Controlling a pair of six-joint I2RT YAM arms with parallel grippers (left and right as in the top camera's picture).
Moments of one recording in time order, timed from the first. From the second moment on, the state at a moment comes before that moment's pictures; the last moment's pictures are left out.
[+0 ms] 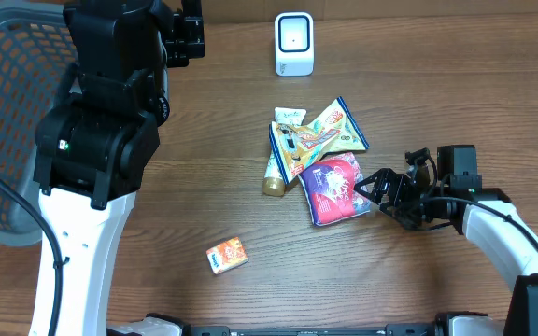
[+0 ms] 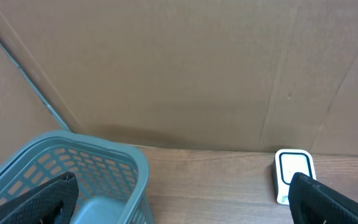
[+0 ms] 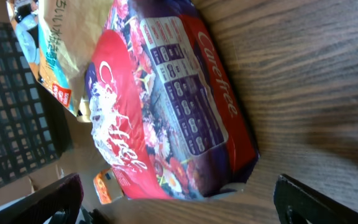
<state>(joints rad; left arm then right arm) -0.30 1.49 2.02 -0.88 -0.48 -0.05 0.00 1.45 0.63 -0.36 -0.74 0.48</state>
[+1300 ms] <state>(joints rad) -0.30 1.49 2.02 -0.91 -0.48 -0.07 0.14 1.46 0.69 -0.58 -0.62 0.56</state>
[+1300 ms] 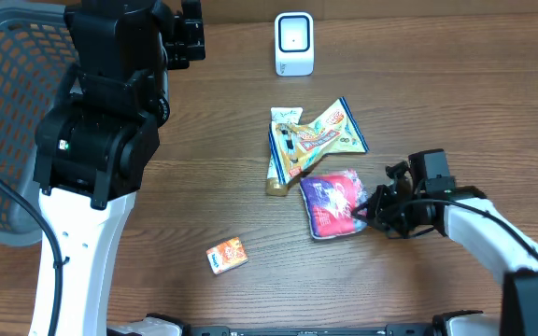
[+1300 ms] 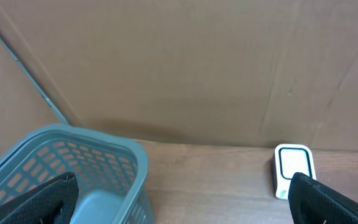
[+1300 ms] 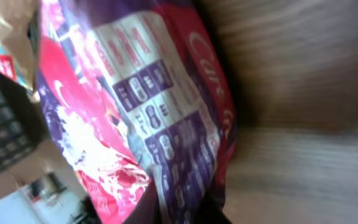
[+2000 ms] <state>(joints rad) -0.30 1.68 2.02 -0.97 -0.47 -0.22 0.23 1.30 1.28 -1.49 0.34 0.74</state>
